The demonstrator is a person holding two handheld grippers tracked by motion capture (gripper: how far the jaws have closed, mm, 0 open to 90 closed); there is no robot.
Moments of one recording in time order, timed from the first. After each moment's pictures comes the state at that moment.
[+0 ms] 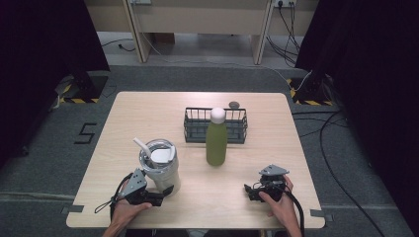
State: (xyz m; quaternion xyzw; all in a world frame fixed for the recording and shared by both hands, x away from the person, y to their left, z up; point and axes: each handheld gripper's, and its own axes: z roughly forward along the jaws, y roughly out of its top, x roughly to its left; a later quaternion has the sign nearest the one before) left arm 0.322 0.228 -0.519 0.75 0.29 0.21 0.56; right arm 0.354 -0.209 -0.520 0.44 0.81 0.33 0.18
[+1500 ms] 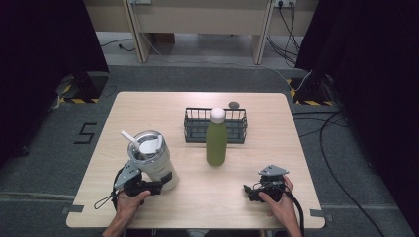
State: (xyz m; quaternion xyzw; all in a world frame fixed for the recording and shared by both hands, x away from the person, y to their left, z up) left arm 0.339 0.236 -0.501 0.68 0.35 0.20 0.62; right arm 0.353 -0.208 -0.520 0.43 0.82 0.33 0.18
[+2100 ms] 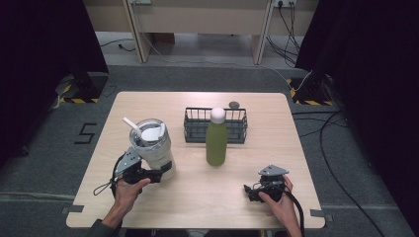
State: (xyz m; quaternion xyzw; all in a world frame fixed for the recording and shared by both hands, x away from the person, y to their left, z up) left arm 0.364 0.234 -0.475 0.69 0.33 0.21 0.60; right arm 0.354 -0.208 -0.520 0.43 0.82 0.33 0.18
